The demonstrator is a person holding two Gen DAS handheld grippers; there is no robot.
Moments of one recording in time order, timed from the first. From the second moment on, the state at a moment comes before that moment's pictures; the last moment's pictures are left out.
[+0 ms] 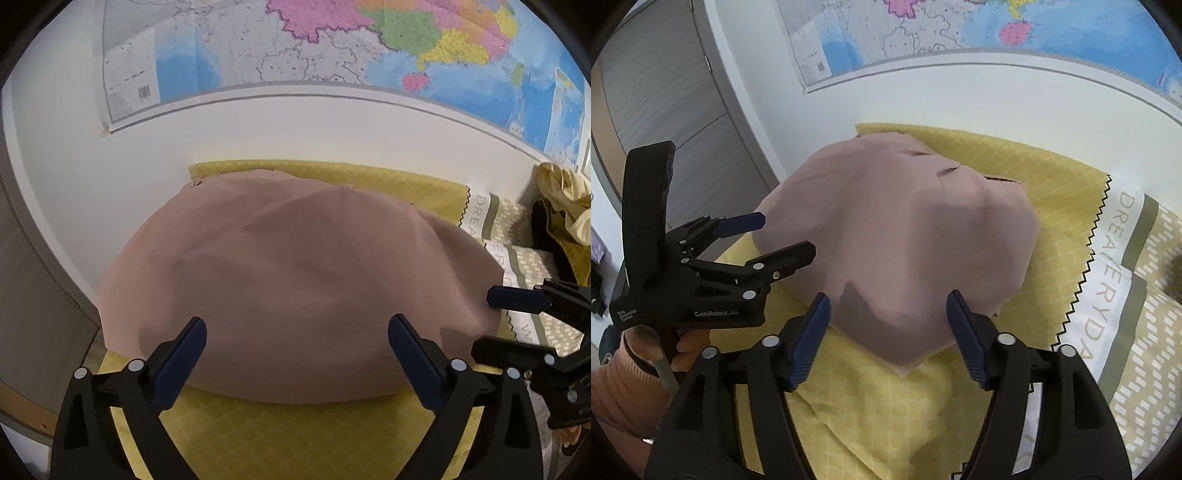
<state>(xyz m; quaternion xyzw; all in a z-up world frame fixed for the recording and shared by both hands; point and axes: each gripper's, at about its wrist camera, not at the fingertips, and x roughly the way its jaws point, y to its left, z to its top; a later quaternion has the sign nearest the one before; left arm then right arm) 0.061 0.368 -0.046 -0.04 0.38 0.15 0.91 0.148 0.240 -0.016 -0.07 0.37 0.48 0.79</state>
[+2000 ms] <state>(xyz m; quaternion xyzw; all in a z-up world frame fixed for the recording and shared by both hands) -0.037 0.319 -0.017 -0.08 0.31 0.25 0.91 0.063 0.199 -0.006 -0.04 0.30 0.45 0.84</state>
